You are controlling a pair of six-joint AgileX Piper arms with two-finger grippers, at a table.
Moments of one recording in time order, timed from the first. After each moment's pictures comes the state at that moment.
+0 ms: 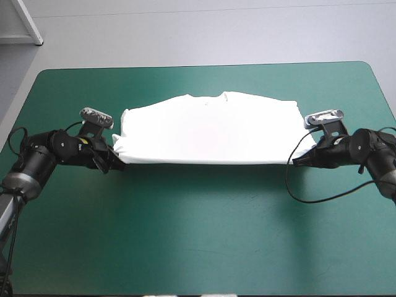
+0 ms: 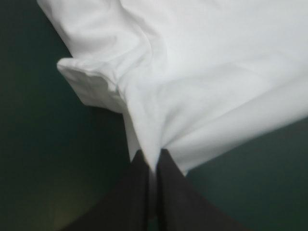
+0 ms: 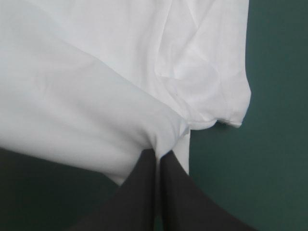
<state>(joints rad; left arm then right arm) -0.06 1.37 -1.06 -0.28 0.78 0.54 0.00 1.38 -1.03 0.26 0.73 -0.44</state>
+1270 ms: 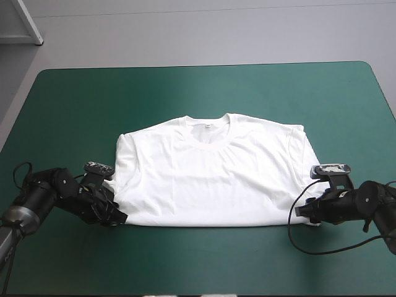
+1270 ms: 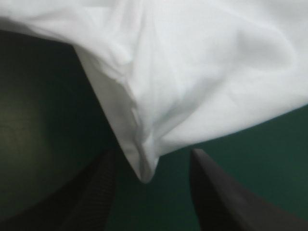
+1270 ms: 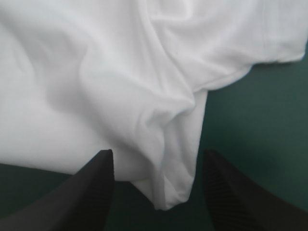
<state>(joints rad) -0.06 1.24 -0.73 -0.28 0.98 0.46 -0.04 1.14 -0.63 0.33 0.78 -0.37</state>
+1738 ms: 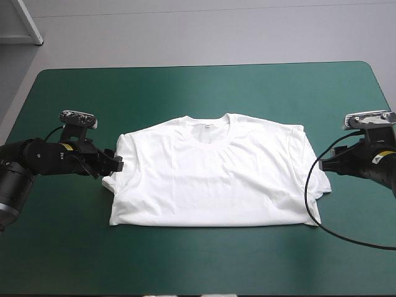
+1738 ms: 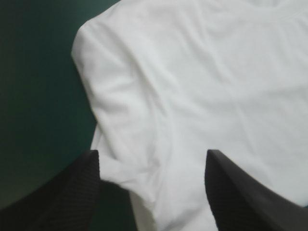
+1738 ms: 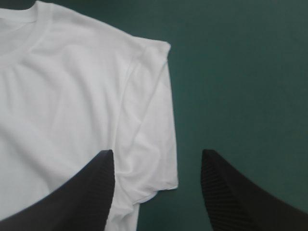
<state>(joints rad) -0.06 1.18 -1.07 -0.31 0.94 0.35 -0.05 0.99 -1.04 0.12 0.87 -0.20</state>
